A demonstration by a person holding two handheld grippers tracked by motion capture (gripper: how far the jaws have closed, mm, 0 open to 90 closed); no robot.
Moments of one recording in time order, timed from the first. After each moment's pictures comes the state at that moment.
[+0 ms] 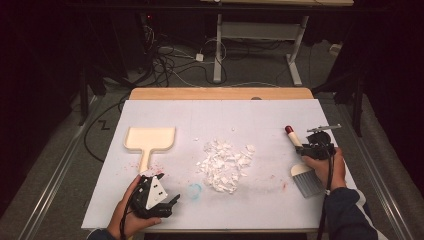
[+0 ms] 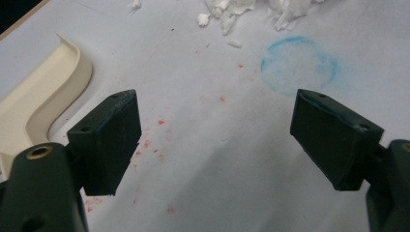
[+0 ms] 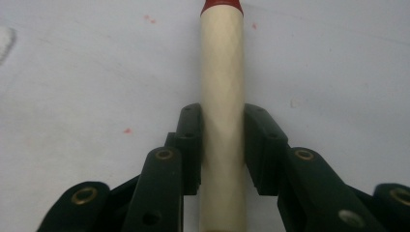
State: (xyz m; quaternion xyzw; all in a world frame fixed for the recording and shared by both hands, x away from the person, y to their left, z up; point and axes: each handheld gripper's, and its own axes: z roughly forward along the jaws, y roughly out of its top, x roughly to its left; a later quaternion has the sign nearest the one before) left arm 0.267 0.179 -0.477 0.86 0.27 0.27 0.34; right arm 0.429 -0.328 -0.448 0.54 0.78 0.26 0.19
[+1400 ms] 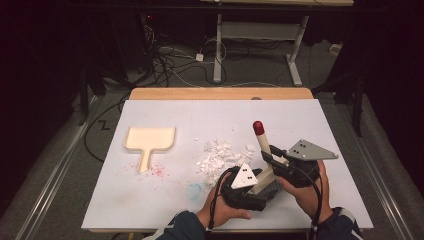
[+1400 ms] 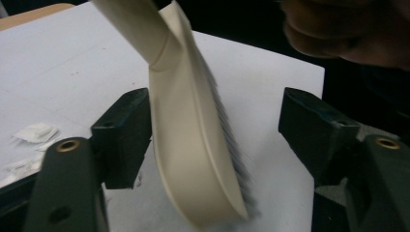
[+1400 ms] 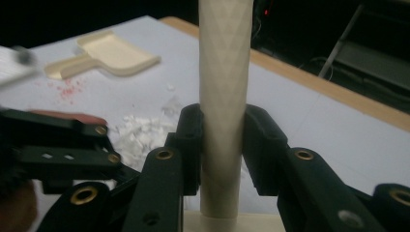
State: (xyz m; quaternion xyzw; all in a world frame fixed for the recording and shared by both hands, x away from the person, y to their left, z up) left arm 0.295 -0.030 -0.431 0.81 0.22 0.07 0.54; right arm 0.303 -0.213 -0.360 0.33 0.78 0.46 0.27
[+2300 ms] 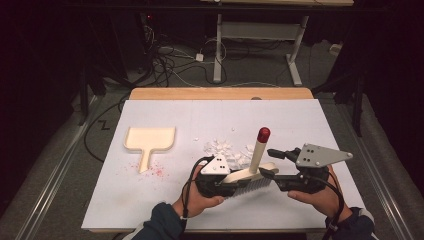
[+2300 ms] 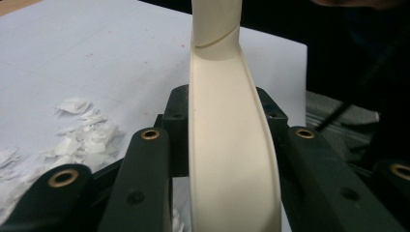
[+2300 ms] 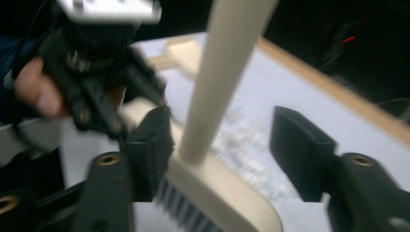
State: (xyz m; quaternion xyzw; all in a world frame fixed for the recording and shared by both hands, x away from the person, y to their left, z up) left arm 0.314 0.039 -0.414 0.85 0.16 0.03 0.51; right arm 0.300 -0.230 -0.349 0.19 0.83 0.49 0.17
